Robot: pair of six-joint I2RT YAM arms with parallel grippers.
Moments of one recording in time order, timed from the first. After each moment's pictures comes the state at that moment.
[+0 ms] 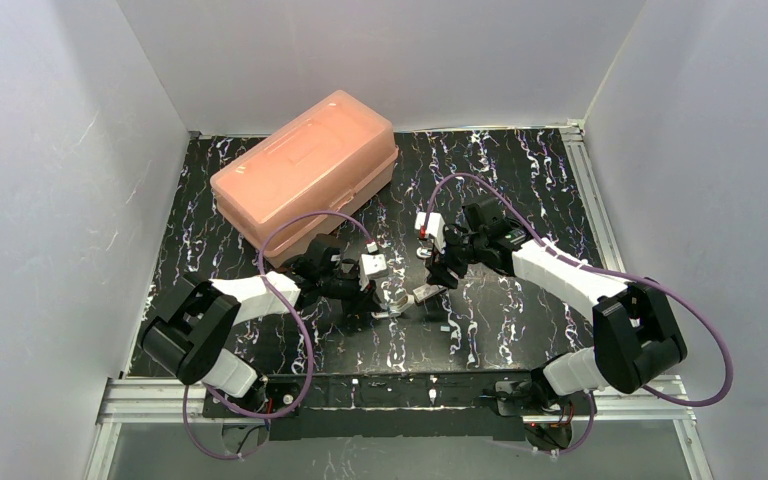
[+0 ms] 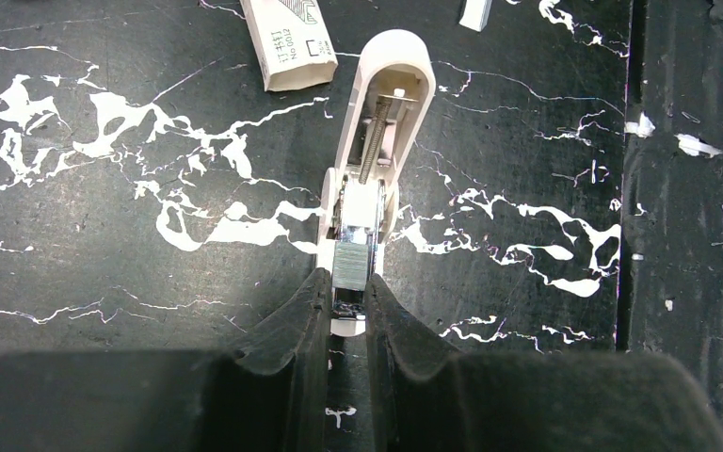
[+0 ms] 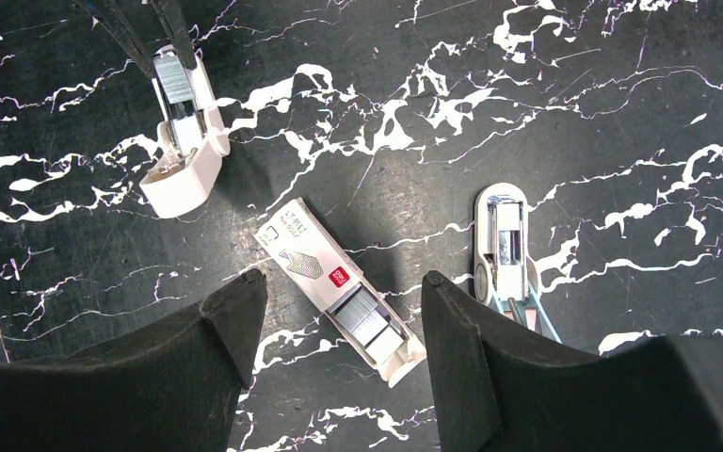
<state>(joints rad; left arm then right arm) -0.61 1.48 0.57 0.13 0.74 0.38 0.54 1.40 0.87 -0.35 -0.61 -0.64</state>
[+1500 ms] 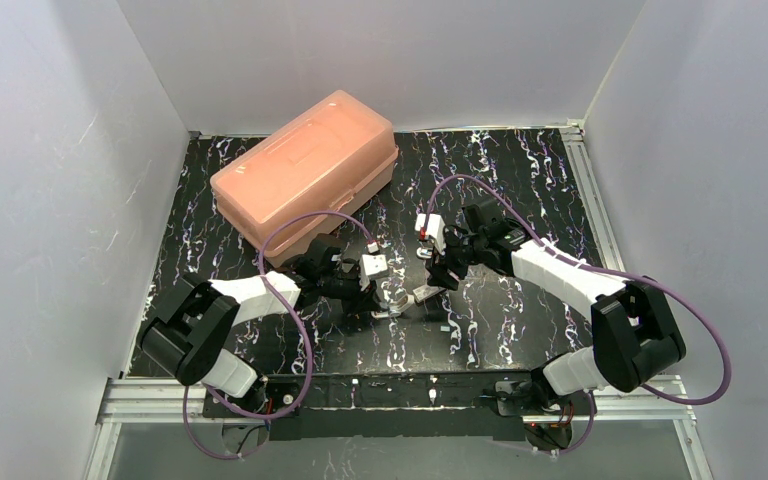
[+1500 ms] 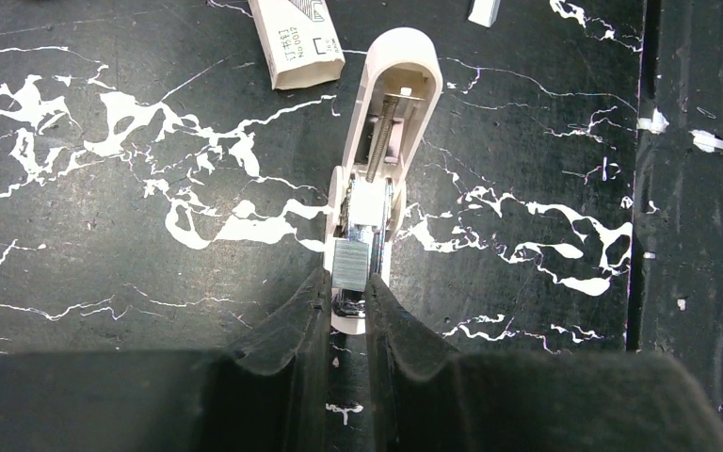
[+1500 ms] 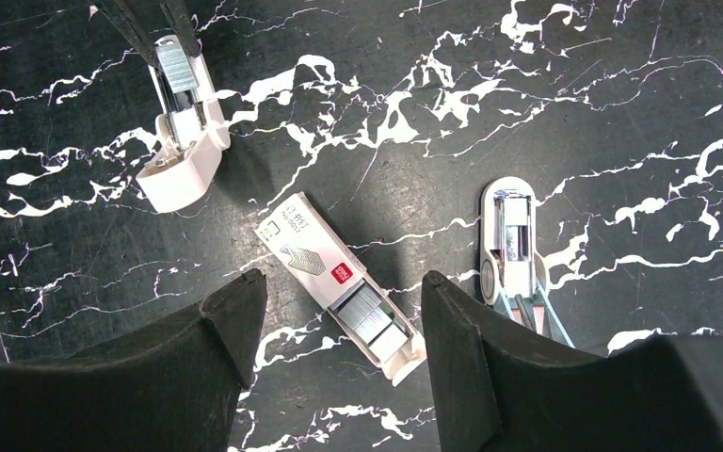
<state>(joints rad) -0.62 1.48 0.57 0.11 0.72 0.39 0.53 1.41 0.86 -0.35 -0.61 -0.64</state>
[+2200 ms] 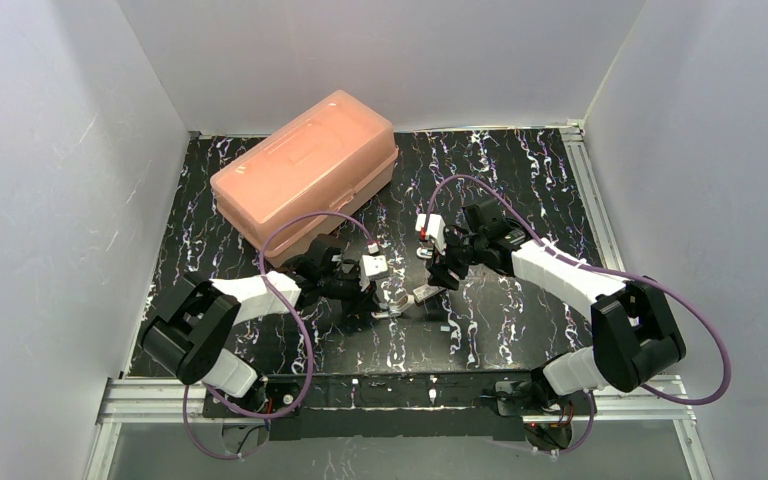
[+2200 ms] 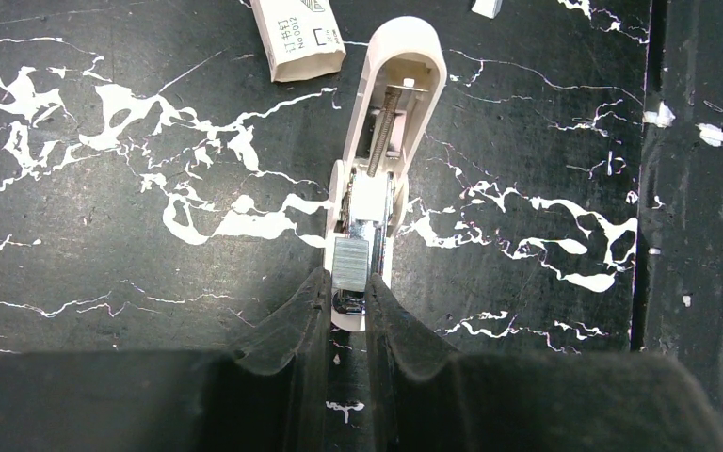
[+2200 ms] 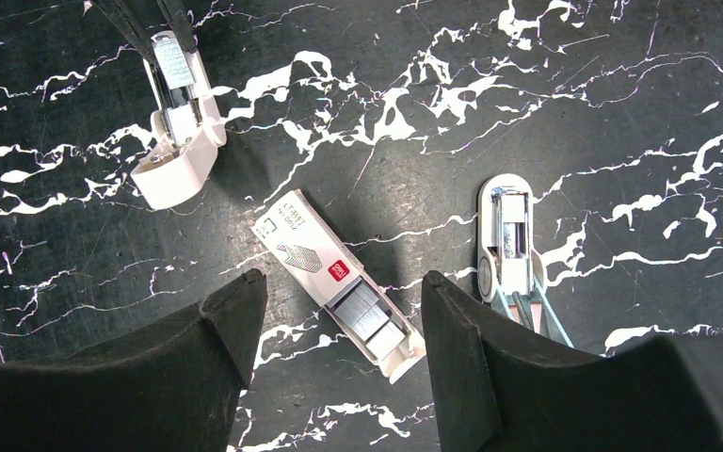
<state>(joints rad) -0.62 1.48 0.57 0.11 0.72 0.40 0.53 1.41 0.86 -0.35 -0.61 -0.65</state>
